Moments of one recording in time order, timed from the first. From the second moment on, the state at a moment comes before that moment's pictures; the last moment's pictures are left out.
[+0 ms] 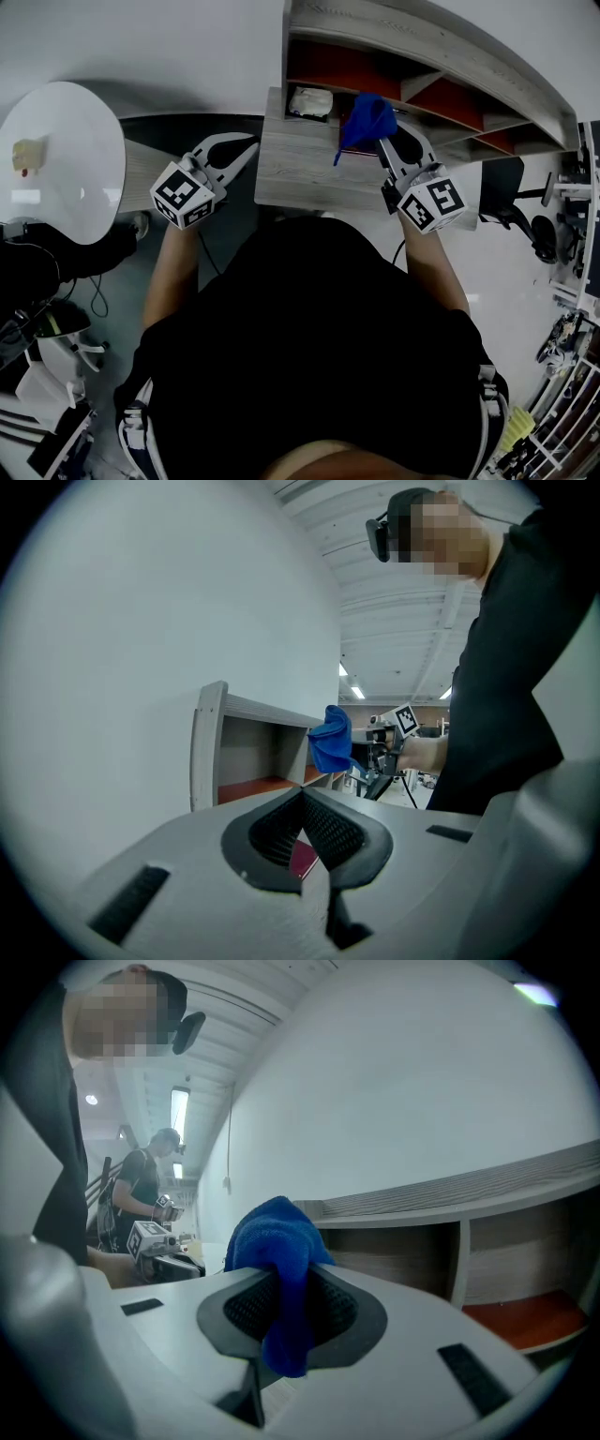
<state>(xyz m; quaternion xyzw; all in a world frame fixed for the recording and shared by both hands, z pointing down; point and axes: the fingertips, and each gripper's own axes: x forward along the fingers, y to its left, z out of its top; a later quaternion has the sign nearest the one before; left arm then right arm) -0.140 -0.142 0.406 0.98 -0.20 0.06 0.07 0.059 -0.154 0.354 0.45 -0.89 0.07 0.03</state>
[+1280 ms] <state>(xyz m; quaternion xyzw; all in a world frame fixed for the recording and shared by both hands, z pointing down) -0.105 -0.157 0.414 0.96 -0.26 0.07 0.09 0.053 -0.275 0.400 0.39 -0.91 0.11 0.07</state>
